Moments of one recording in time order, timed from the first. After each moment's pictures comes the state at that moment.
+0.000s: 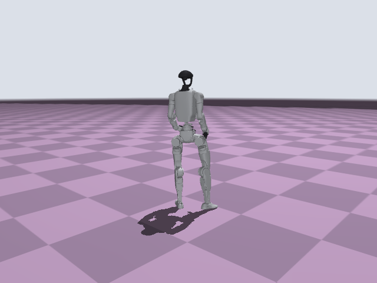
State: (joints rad) left arm 0.05 0.18 -0.21 0.89 0.40 -0.75 -0.01; right arm 0.14 -0.13 0.27 0.77 -0.04 -0.16 0.38; waist -0.31 0.04 0.01; left_leg -0.01 0.13 0.46 0.07 -0.17 -0.05; right_leg -0.01 -0.19 -0.51 0.12 0.12 -0.01
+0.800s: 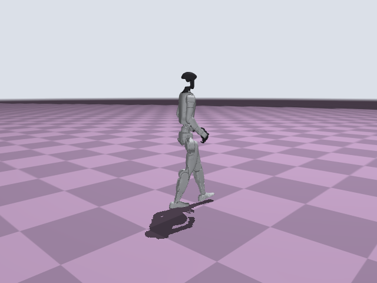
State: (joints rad) left arm 0.16 0.23 -0.14 0.75 0.48 -0.69 0.11; right arm 0.04 -0.16 0.23 0.66 0.07 -0.05 0.82; waist -0.16 0.01 0.05; left_leg -0.43 -0.02 0.37 0.25 0.00 -0.06; right_leg 0.11 0.19 -0.01 0.10 -0.22 -0.21
